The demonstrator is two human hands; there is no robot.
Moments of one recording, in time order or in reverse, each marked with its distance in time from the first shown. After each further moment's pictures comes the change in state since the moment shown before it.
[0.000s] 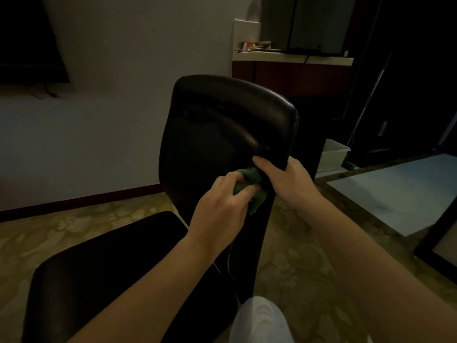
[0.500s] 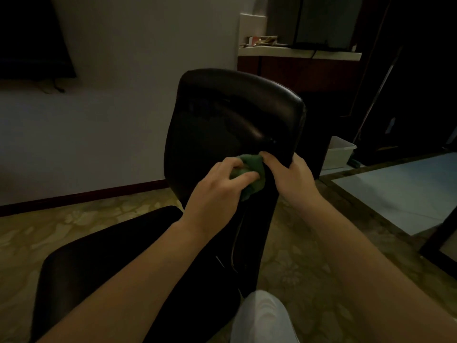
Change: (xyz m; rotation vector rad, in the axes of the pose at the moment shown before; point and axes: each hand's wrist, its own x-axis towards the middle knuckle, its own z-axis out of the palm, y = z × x) left_hand 0.005 -0.018 -0.010 -0.019 -0.021 0.036; right_hand -0.007 0.003 0.007 0.096 0.040 -0.040
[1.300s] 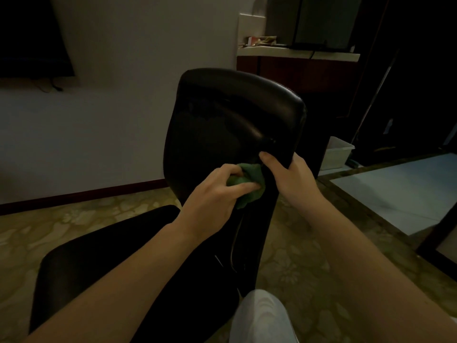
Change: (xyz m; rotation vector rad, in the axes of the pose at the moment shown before) left_hand -0.011 -0.006 -0.005 -0.081 -0.089 0.080; right_hand 0.000 0.007 -0.002 -0.057 -0.002 -0.046
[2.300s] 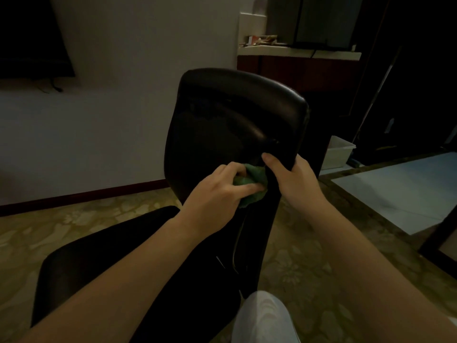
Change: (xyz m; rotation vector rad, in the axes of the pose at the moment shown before) left_hand 0.009 -0.006 0.001 0.115 -0.038 0.056; right_hand 0.001 0.007 0.003 0.013 0.030 0.014
